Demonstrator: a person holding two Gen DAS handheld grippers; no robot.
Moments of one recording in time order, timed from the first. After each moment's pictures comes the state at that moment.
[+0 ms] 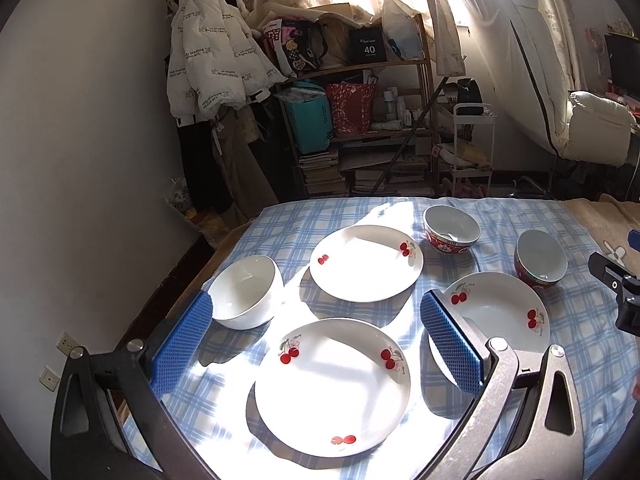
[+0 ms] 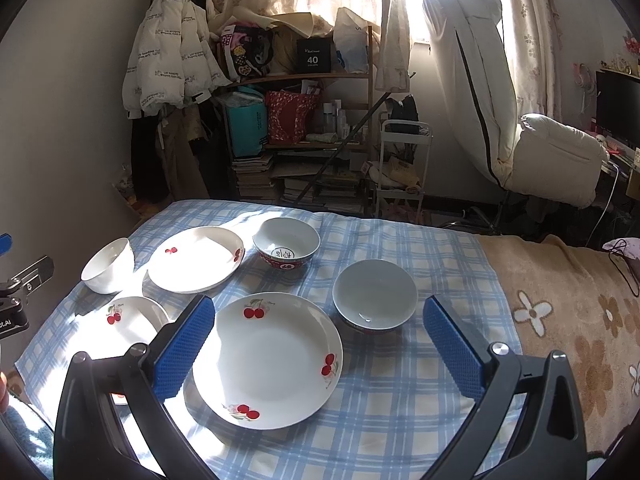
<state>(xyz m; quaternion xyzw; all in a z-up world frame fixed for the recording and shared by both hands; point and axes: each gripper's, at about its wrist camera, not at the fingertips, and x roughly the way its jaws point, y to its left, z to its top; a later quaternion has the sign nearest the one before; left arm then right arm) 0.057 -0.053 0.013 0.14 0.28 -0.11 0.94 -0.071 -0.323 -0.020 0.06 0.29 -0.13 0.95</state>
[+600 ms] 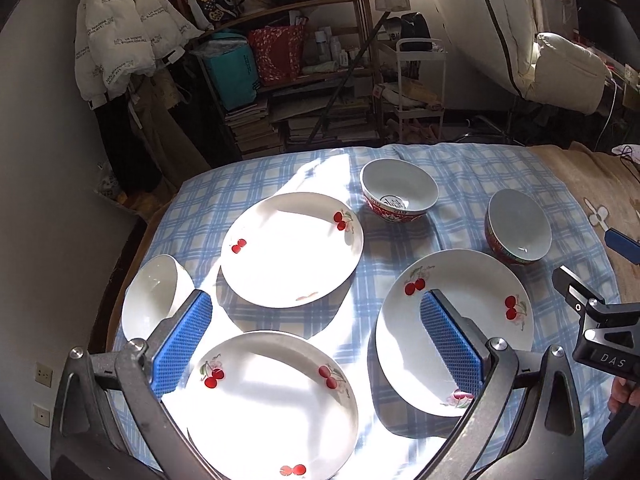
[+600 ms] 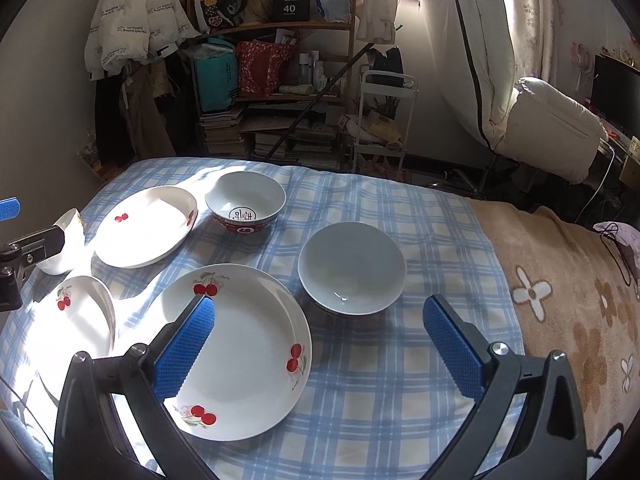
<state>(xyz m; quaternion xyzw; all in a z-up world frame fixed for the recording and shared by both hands) 0.129 -0.141 -0.037 0.19 0.38 -0.20 0.88 -0.022 -0.354 -0.063 0.07 0.38 -0.17 0.91</state>
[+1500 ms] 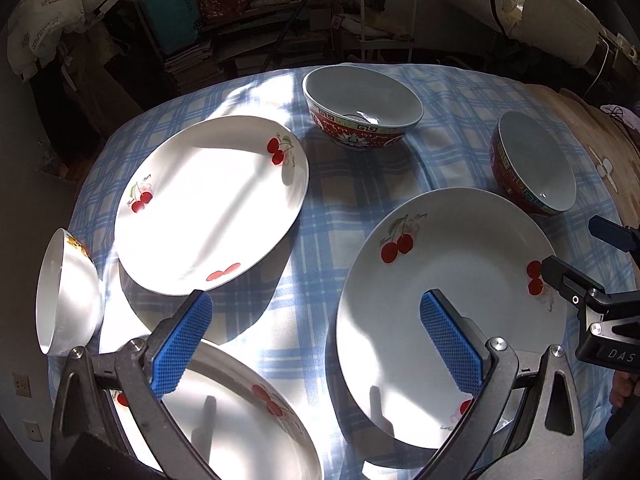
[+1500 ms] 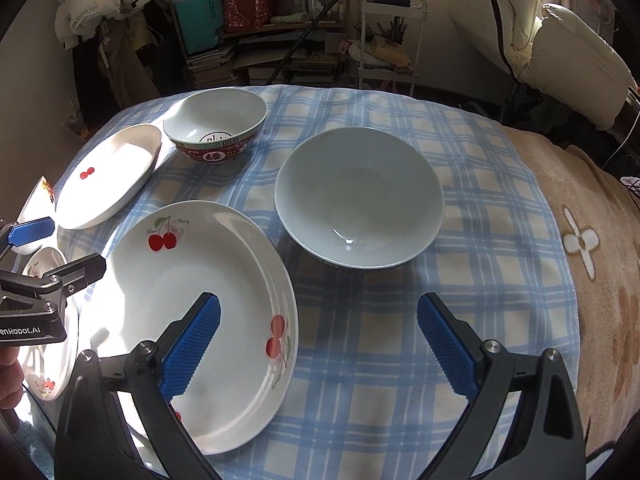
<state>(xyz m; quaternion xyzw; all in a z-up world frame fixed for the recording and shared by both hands) 0.169 -0.181 -0.136 0.21 0.47 -0.25 0.82 0.017 -0.377 -0.142 0.11 0.47 -0.14 0.86</state>
